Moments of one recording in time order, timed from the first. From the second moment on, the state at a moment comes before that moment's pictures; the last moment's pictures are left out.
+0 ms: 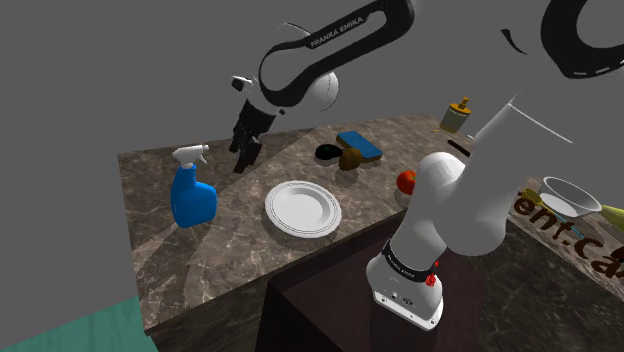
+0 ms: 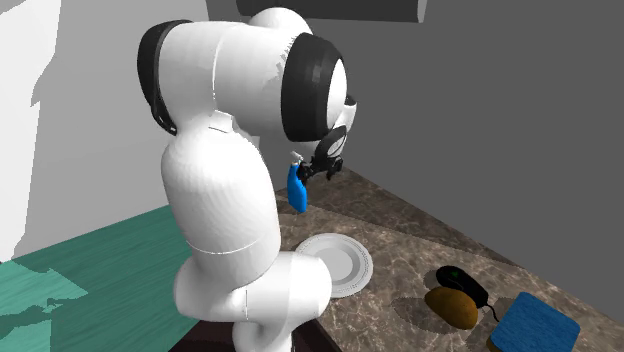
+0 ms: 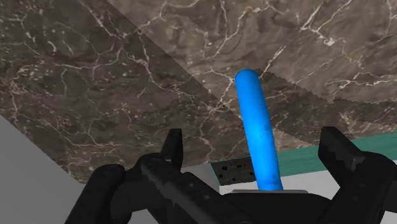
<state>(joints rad) 0.57 -0.21 -0.28 -2.52 0.40 2.55 -1.04</state>
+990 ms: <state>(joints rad) 0.71 0.07 -0.28 -2.41 0.84 2.67 -1.52</state>
